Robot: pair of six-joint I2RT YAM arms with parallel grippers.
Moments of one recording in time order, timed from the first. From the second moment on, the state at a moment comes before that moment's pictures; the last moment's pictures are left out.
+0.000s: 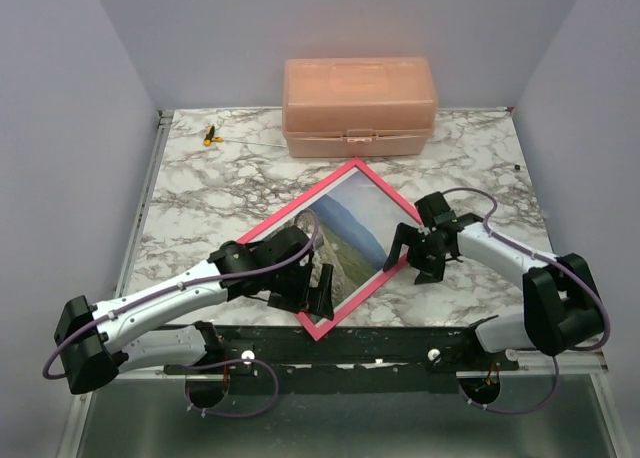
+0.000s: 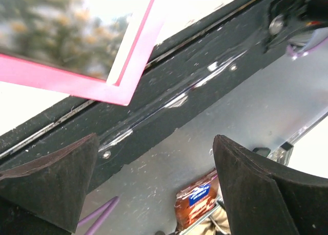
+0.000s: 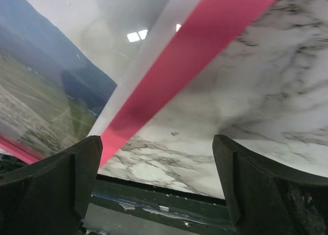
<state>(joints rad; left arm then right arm) -1.02 1.07 0.80 -0.77 0.28 -0.82 0.35 1.36 0.72 -0.64 -0.22 0.69</state>
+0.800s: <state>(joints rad) -0.57 1.02 0.97 -0.81 0.38 -0.66 0.46 1.59 0.92 -0.63 0.05 0.65</state>
